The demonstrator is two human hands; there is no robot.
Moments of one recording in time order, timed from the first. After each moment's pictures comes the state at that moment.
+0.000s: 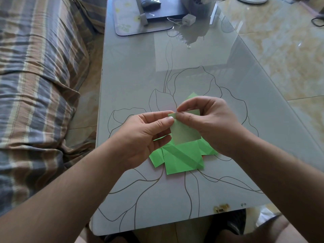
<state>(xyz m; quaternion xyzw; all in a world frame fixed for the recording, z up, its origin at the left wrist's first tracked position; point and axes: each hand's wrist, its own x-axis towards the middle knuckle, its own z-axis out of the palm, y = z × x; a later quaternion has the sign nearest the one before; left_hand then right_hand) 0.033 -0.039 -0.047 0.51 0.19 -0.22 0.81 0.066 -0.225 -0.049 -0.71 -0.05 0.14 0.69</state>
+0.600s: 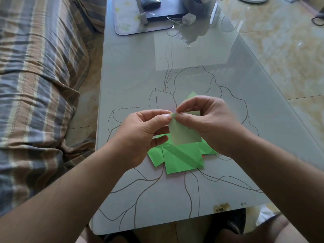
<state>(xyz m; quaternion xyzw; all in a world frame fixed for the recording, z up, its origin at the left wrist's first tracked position) 0.032 -0.038 -0.050 0.58 0.17 -0.18 0.77 0.064 -0.224 -0.046 -0.70 -0.05 0.16 0.69</state>
